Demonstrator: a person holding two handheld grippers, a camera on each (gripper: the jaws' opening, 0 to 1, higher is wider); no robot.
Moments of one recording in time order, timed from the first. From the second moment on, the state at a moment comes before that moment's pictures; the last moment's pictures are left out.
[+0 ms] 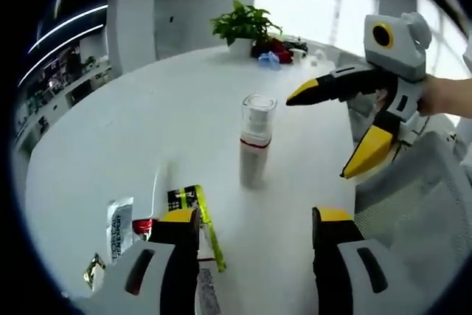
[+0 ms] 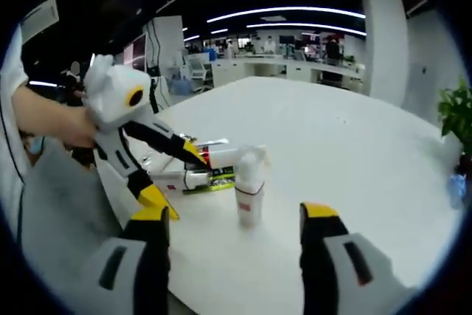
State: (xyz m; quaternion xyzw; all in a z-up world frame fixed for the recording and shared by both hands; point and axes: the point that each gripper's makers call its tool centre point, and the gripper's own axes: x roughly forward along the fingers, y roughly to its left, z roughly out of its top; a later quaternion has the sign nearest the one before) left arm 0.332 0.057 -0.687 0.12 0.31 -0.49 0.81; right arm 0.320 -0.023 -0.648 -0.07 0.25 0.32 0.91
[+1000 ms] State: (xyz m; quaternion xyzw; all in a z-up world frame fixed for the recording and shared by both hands) left arm 0.267 0.174 -0.643 0.02 0.32 -0.35 0.88; right arm 0.271 -0.029 -0.634 -0.05 0.26 0.31 0.91
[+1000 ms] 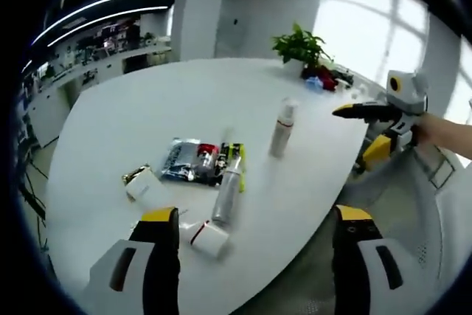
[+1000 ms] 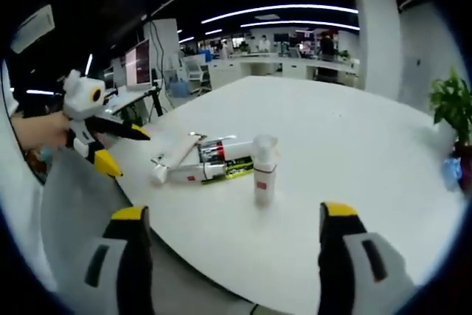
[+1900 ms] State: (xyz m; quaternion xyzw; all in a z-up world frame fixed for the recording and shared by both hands) left arm 0.253 0.200 -0.630 0.01 0.31 -0.30 0.90; right arm 0.259 -0.041 -0.629 -0.04 0.26 0.30 0.92
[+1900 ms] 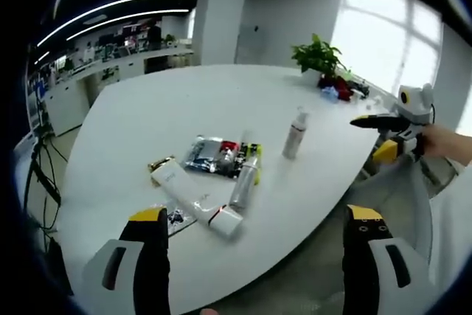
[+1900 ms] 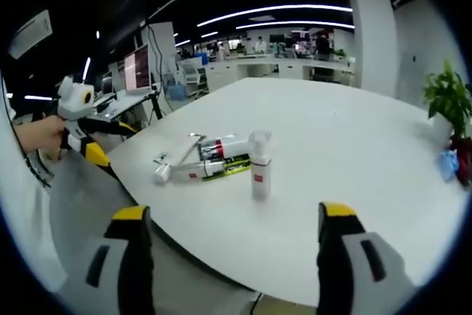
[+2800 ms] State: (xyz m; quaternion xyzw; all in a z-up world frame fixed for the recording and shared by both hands) left arm 0.263 0.213 -0.624 -0.01 0.31 -0.29 0.91; right arm 0.333 -0.033 -0.580 -0.10 0.22 0.35 0.90
